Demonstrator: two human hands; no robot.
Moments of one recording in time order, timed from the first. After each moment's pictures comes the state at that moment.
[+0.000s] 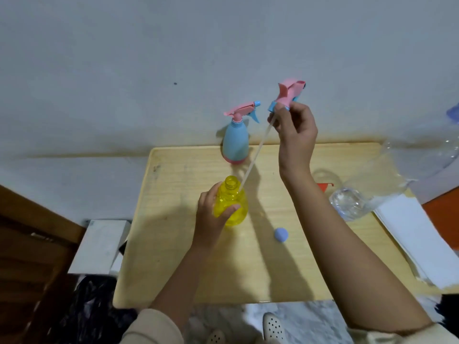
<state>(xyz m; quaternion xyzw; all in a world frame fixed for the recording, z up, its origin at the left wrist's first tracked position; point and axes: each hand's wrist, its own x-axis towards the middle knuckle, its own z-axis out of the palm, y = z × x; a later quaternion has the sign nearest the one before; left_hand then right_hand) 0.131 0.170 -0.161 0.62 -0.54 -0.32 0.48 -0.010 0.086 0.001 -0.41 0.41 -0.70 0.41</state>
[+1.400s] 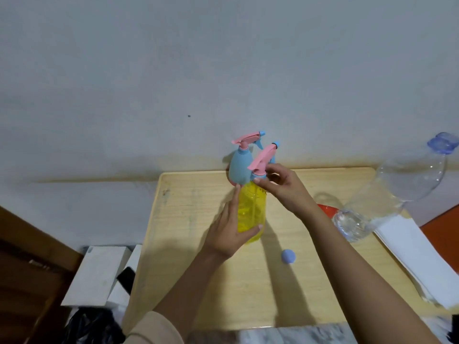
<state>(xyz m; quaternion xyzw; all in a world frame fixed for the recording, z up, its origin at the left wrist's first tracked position) 0.133 0.169 -0.100 0.58 -0.70 -0.27 0.31 -0.021 0.104 -0.028 -0.63 0.45 -0.43 0.47</state>
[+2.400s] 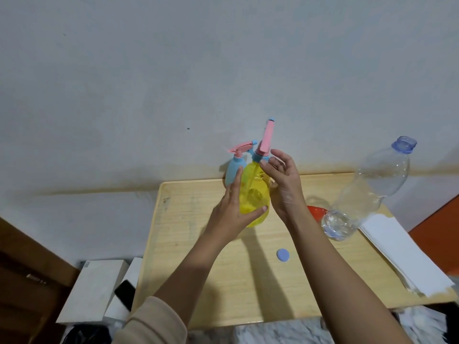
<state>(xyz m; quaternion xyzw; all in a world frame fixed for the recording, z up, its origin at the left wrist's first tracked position) 0.122 0.178 -0.027 0.57 -0.69 -0.27 0.34 -0.002 0.143 0.015 -0.36 0.35 -0.64 0.58</state>
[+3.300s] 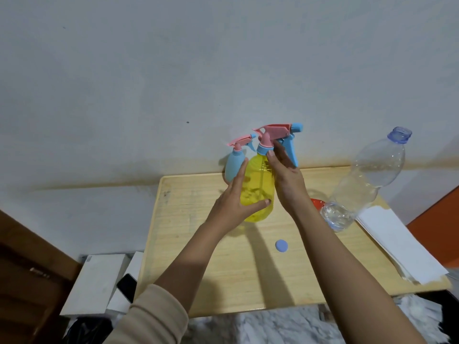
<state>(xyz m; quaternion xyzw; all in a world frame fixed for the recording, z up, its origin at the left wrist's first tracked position) 0.120 0.180 -0.025 0.54 -0.68 -0.35 0.36 -0.008 0.158 0.022 -0.46 0.39 -0.60 0.52</state>
